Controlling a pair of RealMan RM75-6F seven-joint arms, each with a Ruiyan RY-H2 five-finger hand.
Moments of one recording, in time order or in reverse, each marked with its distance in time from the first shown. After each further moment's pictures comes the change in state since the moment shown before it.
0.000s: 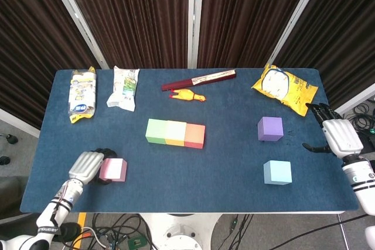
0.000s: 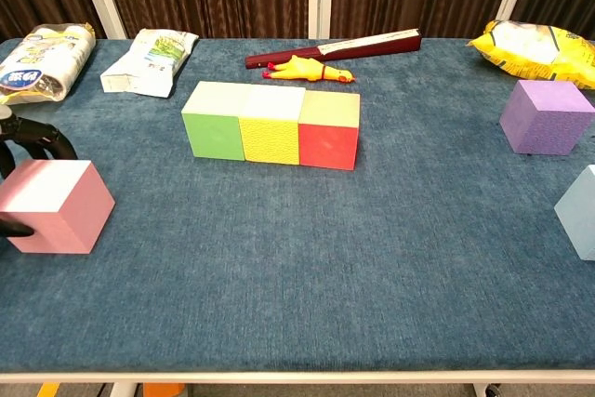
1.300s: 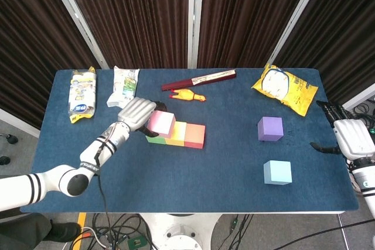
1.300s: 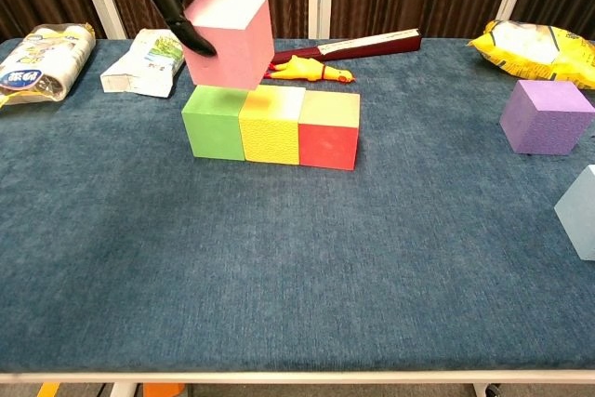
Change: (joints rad) left arm -0.558 0.020 -0.279 0.097 -0.371 -0.315 0.063; right arm -0.046 0.079 0.018 -0.091 0.017 0.065 -0.037
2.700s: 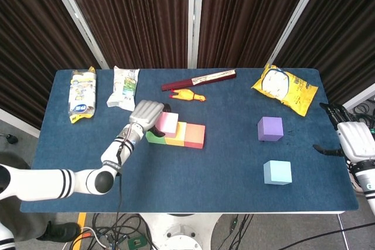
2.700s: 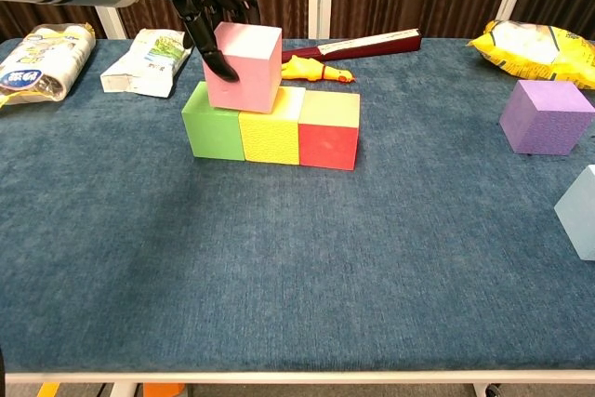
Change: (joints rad) left arm -0.182 -0.116 0.081 0.031 -0.366 0.137 0.183; right arm -0.021 -0.008 -0.006 0.028 -0.016 0.009 0.037
